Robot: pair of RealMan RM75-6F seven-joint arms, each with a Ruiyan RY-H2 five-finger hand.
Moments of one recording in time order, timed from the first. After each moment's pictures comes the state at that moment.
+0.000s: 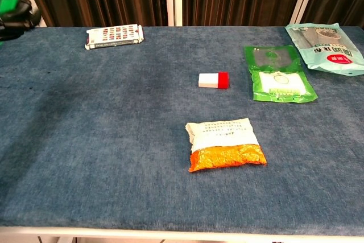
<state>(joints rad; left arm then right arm) -0.49 -1.66 -0.34 -1.22 1.27 1.22 -0.67 0.14 -1.11 0.07 -1.54 -1.43 1.34 0.05</state>
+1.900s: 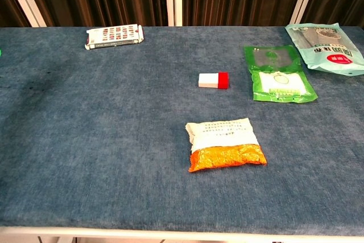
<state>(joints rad) -0.44 -1.48 -0.54 -1.46 0.85 1.01 -1.04 0.14 -1.13 0.06 -1.51 -1.42 1.33 0.06</state>
